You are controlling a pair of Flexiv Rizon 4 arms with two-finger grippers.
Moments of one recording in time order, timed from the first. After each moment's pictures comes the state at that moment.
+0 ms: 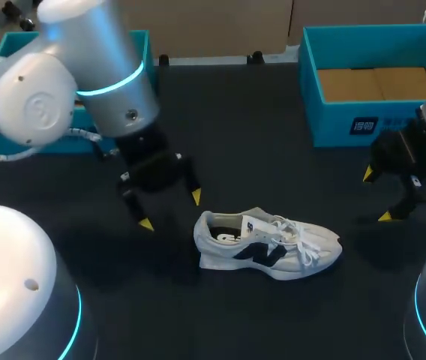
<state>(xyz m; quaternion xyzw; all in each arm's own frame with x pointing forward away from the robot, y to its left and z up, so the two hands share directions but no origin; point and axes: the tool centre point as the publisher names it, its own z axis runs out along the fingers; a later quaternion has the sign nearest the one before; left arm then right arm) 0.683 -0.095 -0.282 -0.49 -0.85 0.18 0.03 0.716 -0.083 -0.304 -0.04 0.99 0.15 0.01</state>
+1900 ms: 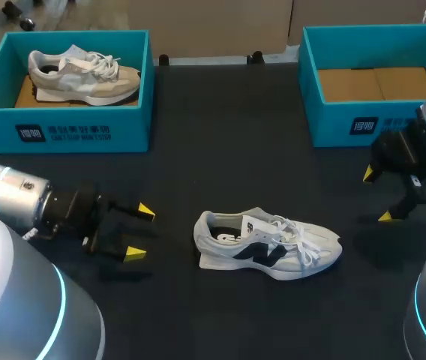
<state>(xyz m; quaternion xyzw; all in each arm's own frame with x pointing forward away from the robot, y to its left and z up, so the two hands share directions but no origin) 0.686 -0.043 -0.376 -0.01 -0.81 0.58 0.07 0.716 -0.083 -0.304 -0.04 0.99 0.15 0.01</state>
